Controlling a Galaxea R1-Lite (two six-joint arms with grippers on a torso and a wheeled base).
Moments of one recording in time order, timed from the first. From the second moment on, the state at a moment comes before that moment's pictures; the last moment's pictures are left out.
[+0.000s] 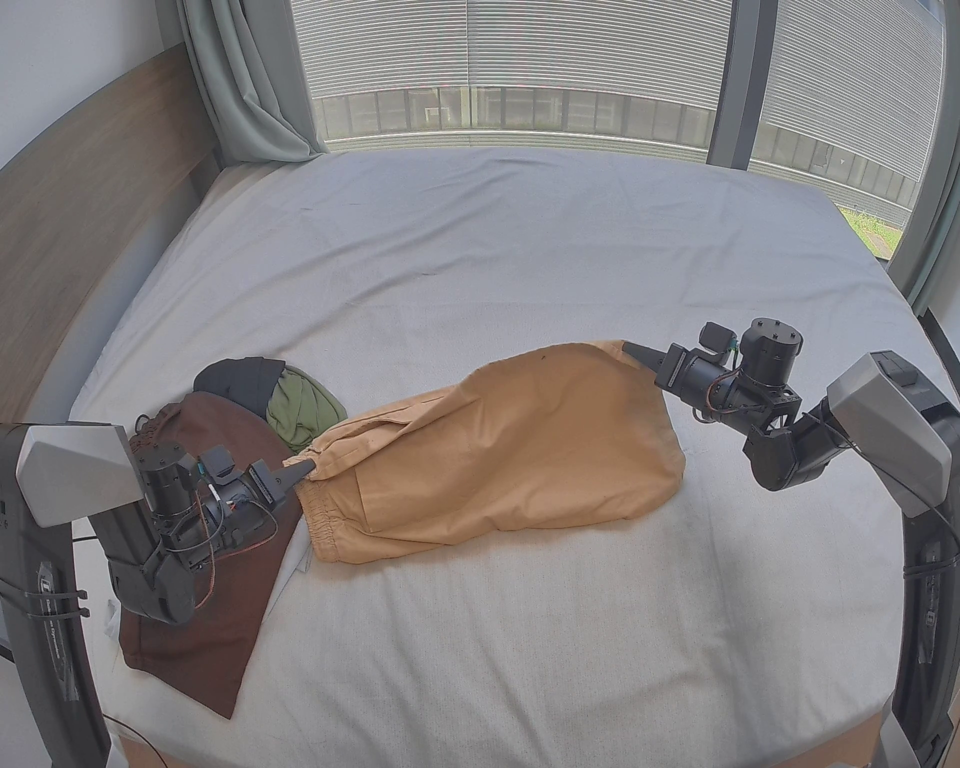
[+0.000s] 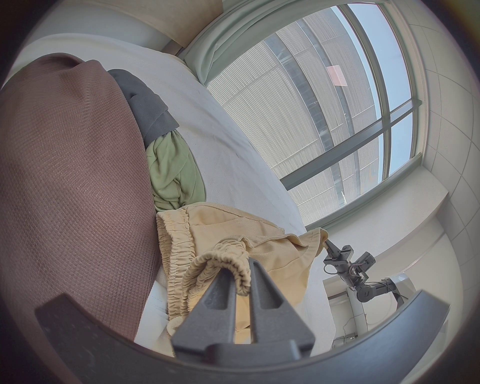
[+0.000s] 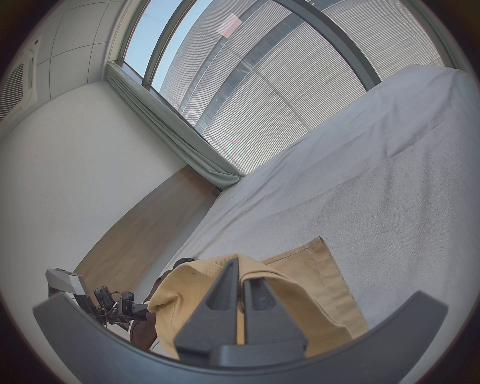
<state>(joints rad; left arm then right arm) -0.02 2.33 -0.64 -1.55 -0.54 -0.75 0.17 2.40 -1.38 -1.06 0.54 0.56</state>
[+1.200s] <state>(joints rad) -0.03 2.29 -0.64 -1.55 -0.50 -0.79 0.28 2.28 -1.20 -1.01 0.46 0.57</state>
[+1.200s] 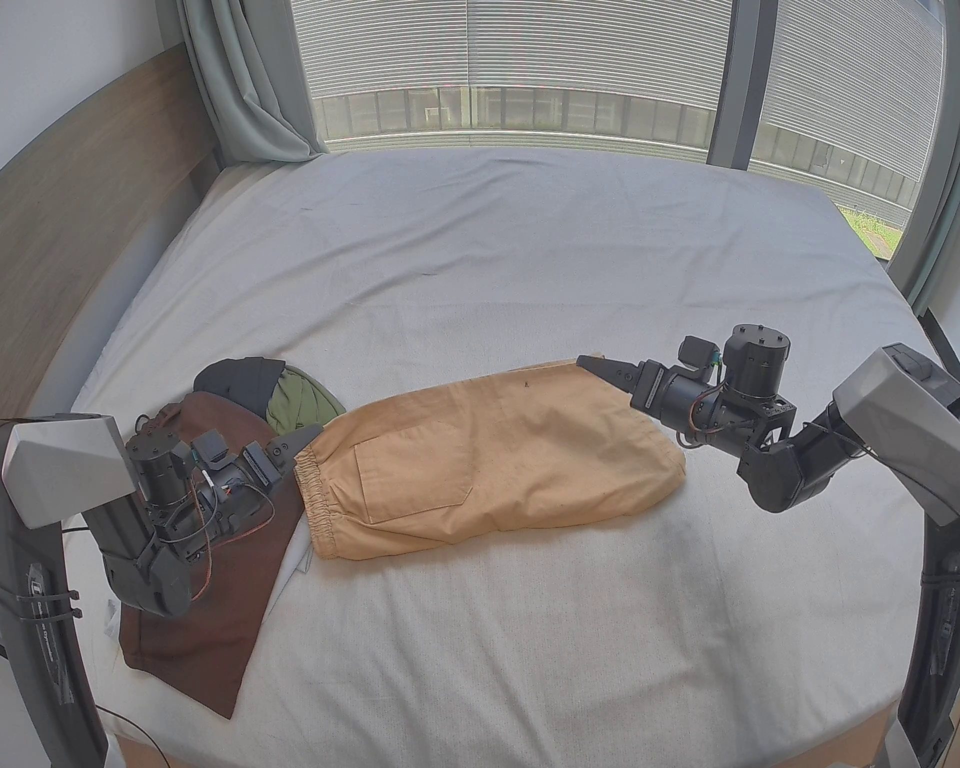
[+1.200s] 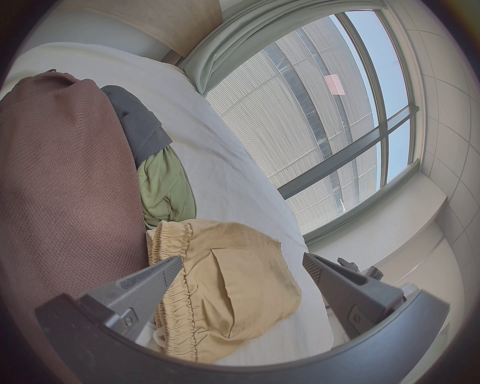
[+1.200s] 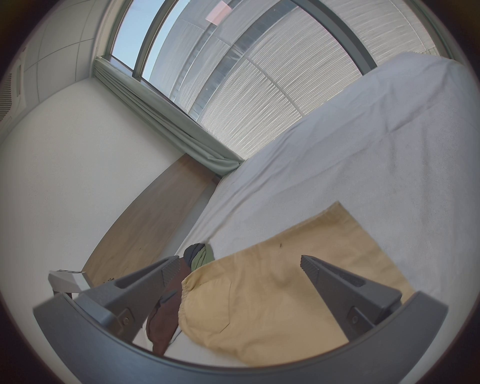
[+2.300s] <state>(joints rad) -0.09 2.16 -0.53 -1.55 -0.55 -0.60 0.30 2.07 -0.60 -1.37 0.45 0.65</state>
